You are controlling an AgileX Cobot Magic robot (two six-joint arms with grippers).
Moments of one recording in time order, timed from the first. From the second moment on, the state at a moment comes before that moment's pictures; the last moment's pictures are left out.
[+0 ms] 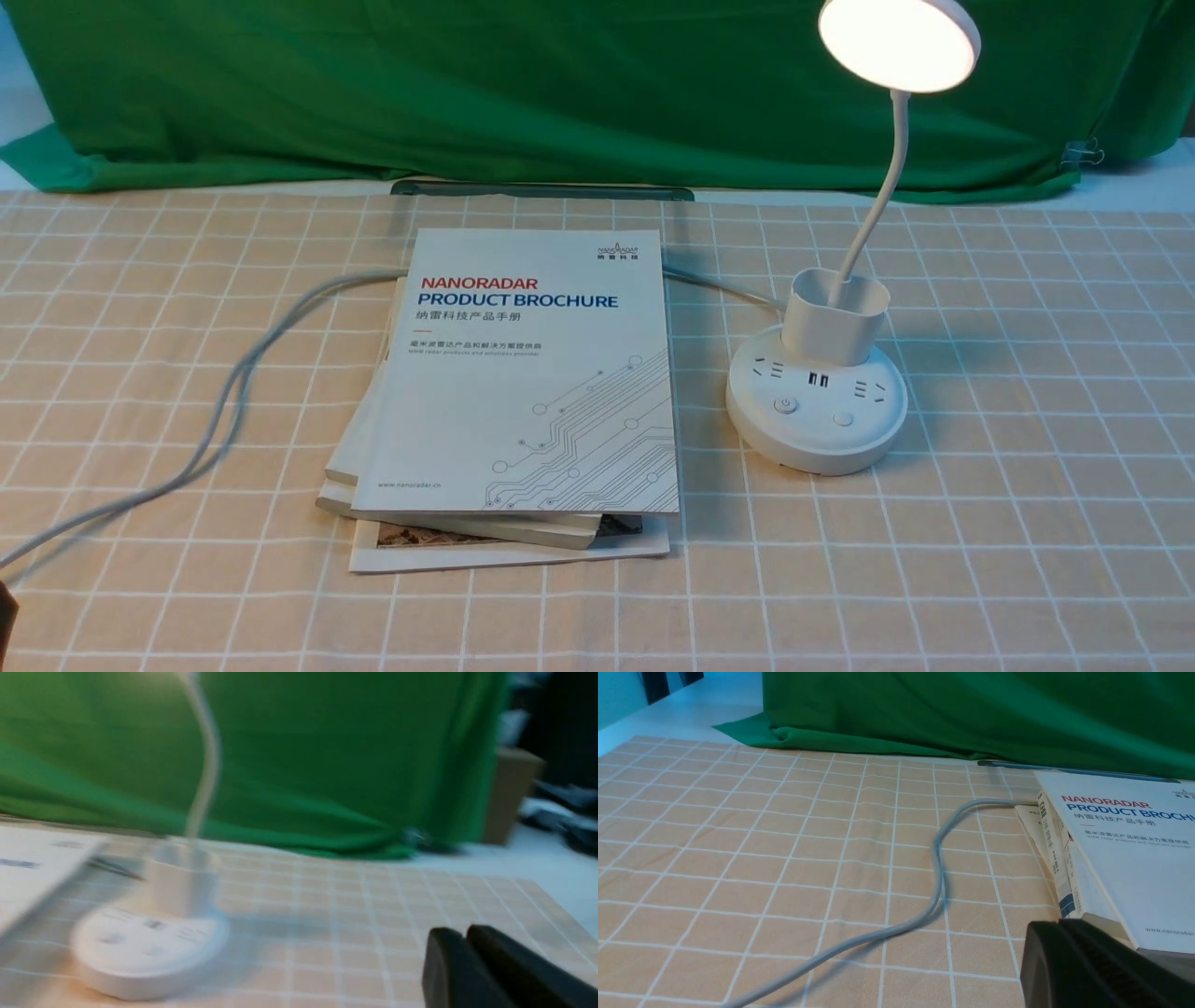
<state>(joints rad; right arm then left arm) -0.04 0.07 0.00 0.09 0.00 -0.16 0.01 0.00 0.01 -0.08 0.22 0.00</state>
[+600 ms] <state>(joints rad) -0.04 0.00 0.01 -0.05 0.20 0.08 0.01 0.00 0.01 -0.08 0.22 0.00</state>
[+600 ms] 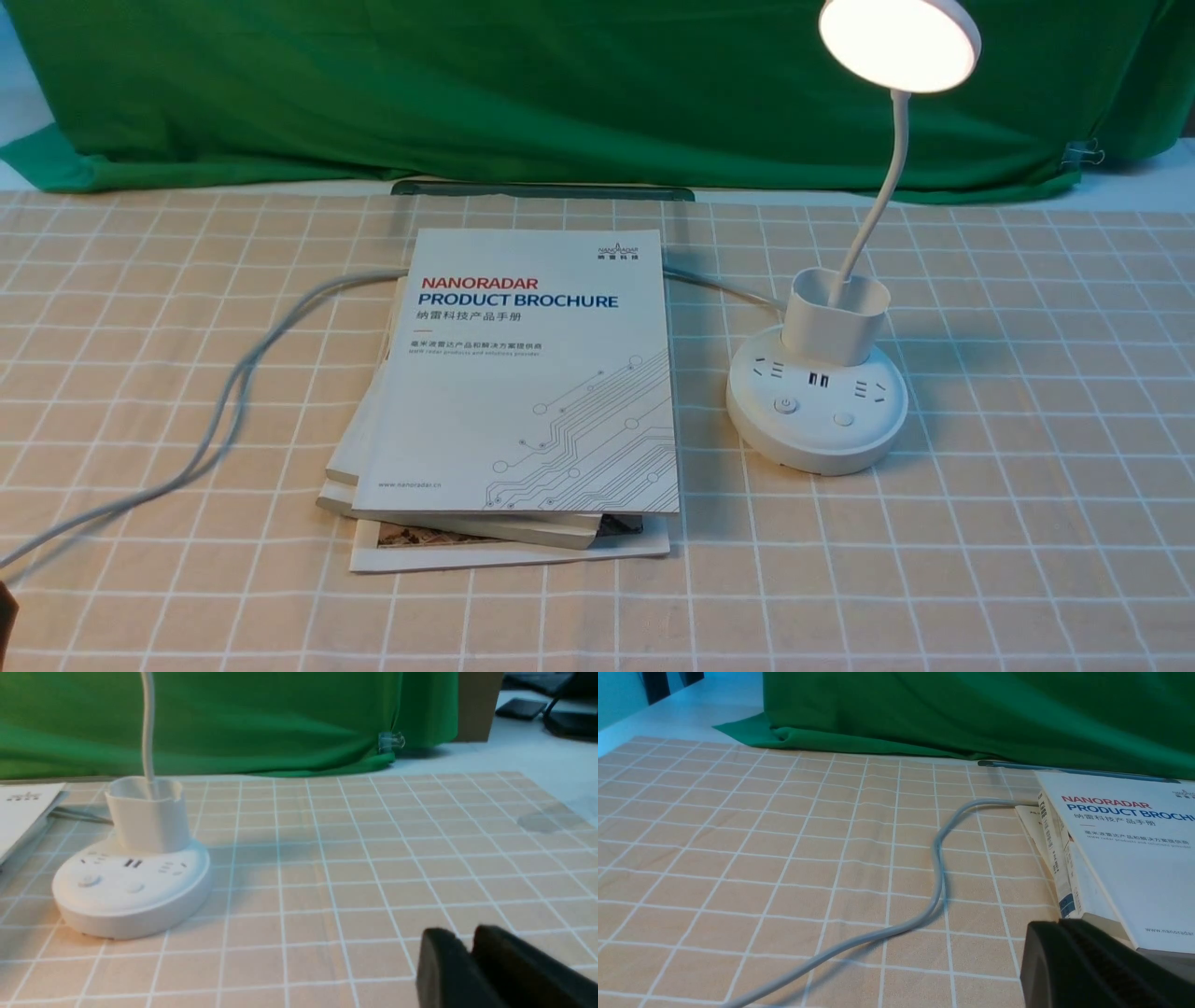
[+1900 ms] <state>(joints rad) -0.04 0.00 0.01 -0.05 0.22 0.08 0.01 0.00 0.01 -0.08 0.22 0.00</state>
